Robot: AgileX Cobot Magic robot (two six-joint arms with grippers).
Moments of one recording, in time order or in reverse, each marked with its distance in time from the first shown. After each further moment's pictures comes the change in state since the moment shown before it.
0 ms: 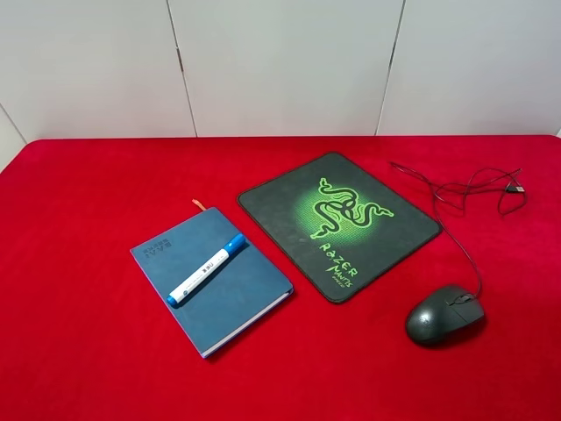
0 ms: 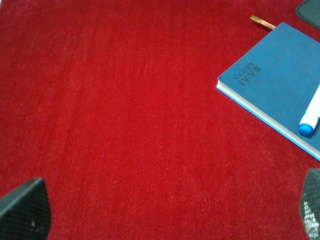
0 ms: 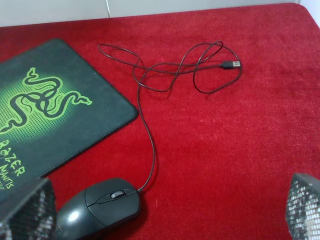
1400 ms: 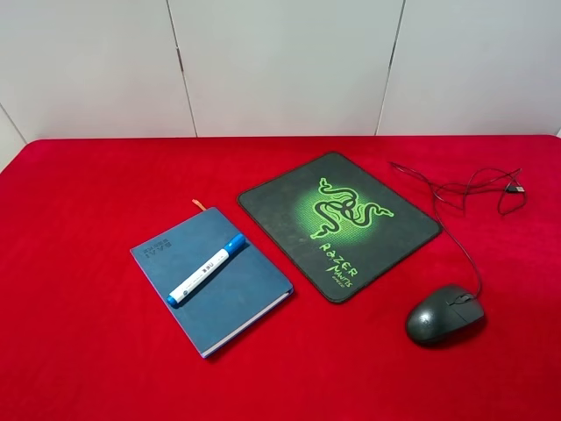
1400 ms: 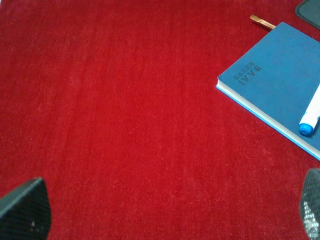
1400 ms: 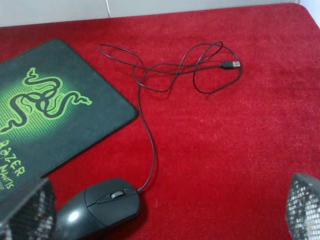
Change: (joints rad) left arm 0.000 0.000 0.001 0.000 0.000 0.000; right arm 0.000 0.000 0.000 0.000 0.000 0.000
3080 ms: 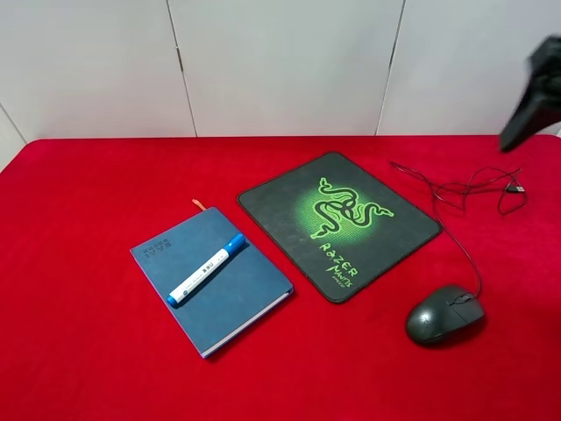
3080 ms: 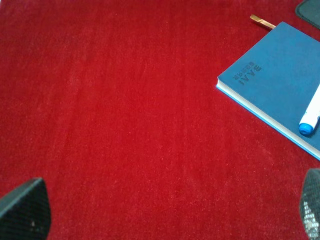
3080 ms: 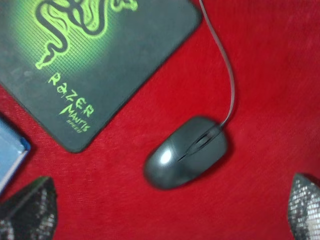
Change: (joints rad) left arm 0.000 0.000 0.000 -0.001 0.000 0.000; right arm 0.212 1.184 -0.611 0.080 0.195 0.439
